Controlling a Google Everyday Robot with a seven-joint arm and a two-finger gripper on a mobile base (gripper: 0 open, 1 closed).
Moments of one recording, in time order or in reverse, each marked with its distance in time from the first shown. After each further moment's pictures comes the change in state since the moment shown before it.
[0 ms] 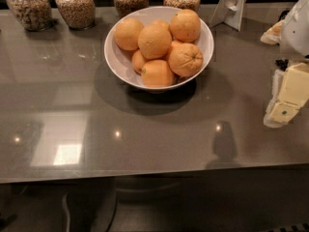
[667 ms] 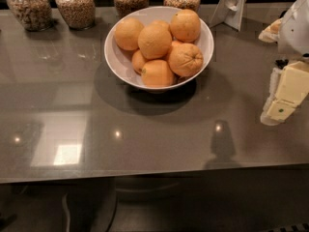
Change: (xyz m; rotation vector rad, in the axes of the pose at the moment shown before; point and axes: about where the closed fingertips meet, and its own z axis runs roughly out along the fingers) arm -0.005 -0.004 0.001 0.011 -0.023 -0.002
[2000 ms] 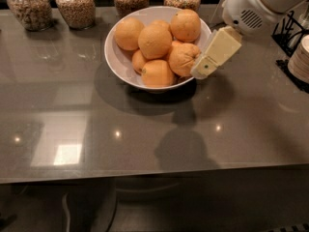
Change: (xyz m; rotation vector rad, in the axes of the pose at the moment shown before) arm -0.105 -0.072 0.017 0.157 -0.277 0.171
